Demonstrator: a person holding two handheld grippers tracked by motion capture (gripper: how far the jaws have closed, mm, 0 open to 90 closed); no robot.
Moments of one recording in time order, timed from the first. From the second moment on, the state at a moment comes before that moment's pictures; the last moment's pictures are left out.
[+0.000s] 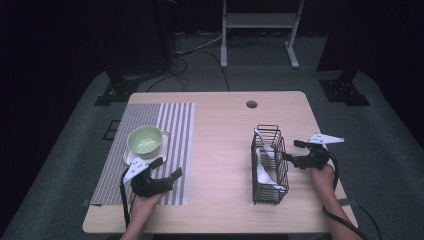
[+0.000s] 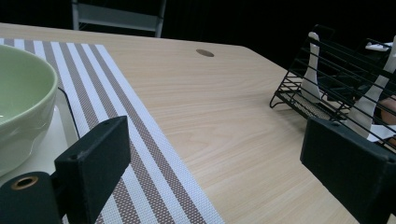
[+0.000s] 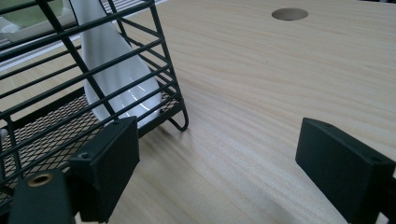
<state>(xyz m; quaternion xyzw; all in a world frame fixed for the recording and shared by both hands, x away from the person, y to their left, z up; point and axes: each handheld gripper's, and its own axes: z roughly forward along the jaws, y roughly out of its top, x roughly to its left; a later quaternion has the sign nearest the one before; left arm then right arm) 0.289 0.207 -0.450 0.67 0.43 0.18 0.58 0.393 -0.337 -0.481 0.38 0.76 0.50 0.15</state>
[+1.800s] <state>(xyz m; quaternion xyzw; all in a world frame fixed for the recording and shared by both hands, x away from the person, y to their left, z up) 0.288 0.162 -0.445 0.70 0.38 0.15 0.59 0.393 -0.336 -0.481 0.38 0.77 0.50 0.15</state>
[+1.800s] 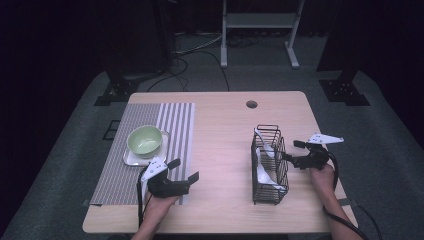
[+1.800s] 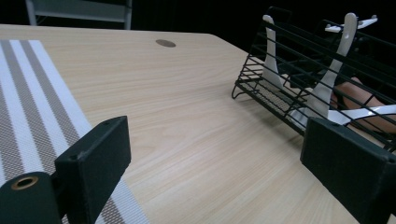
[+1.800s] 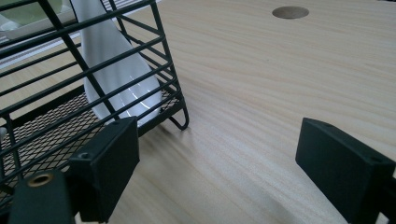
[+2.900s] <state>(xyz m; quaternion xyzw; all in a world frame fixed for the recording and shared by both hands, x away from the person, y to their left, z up) 0.296 0.109 -0.436 0.72 0.34 0.10 0.59 0.393 -0.336 -0.481 0.37 0.77 0.50 0.15</state>
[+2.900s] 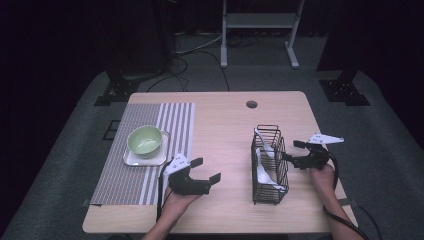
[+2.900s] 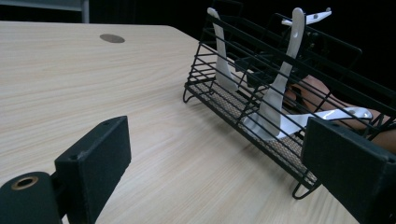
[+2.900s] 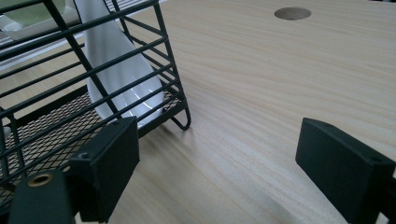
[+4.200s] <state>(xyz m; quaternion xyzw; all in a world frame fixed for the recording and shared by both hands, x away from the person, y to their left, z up) 0.298 0.064 -0.415 0.72 0.30 0.06 0.62 0.393 -0.336 -0.481 0.37 0.77 0.50 0.15</state>
